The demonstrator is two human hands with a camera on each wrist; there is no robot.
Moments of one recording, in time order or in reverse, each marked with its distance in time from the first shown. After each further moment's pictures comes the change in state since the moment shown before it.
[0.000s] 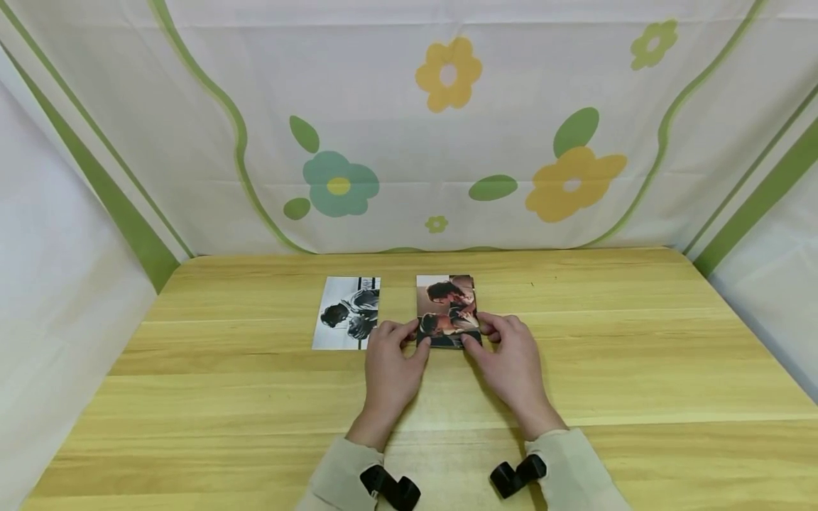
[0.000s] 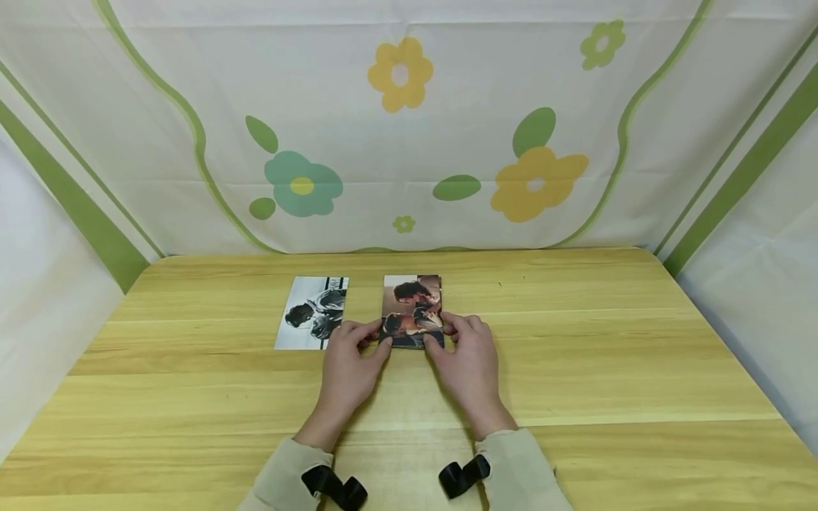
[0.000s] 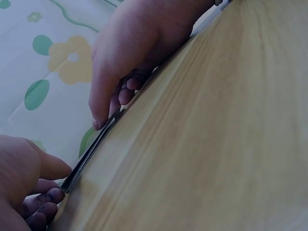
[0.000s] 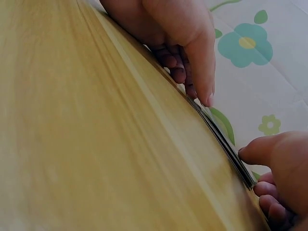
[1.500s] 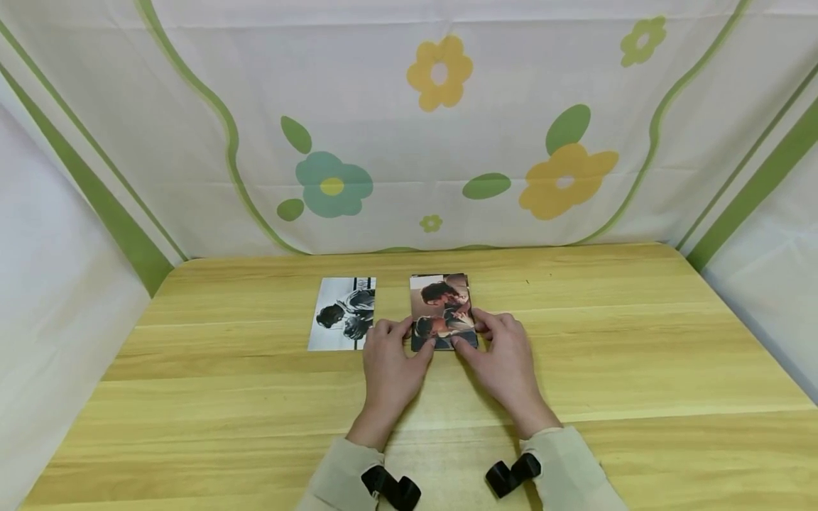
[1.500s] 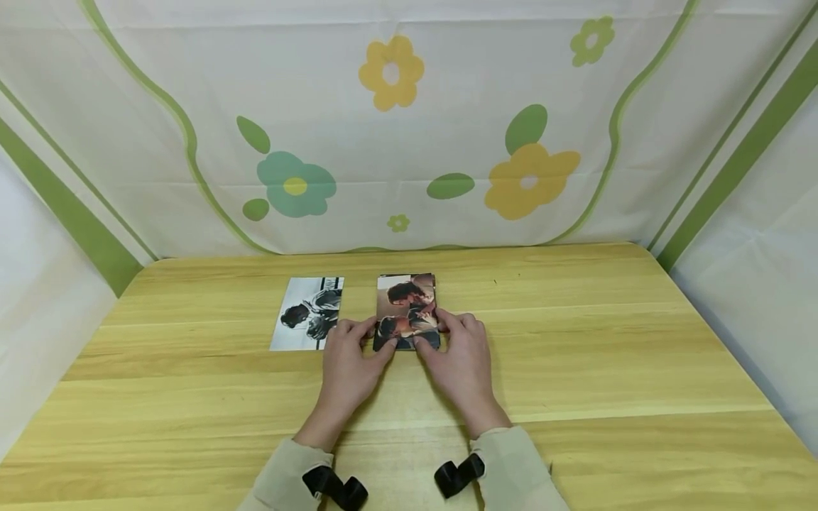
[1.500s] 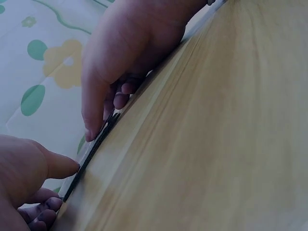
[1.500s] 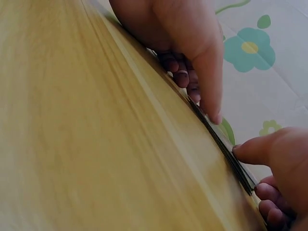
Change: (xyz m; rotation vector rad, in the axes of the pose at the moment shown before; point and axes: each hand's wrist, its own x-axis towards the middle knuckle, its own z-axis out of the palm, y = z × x) left_hand -0.001 0.003 0.000 0.064 -0.039 -0.034; right_hand -0.002 -0.009 0.003 -0.013 -0.019 0.020
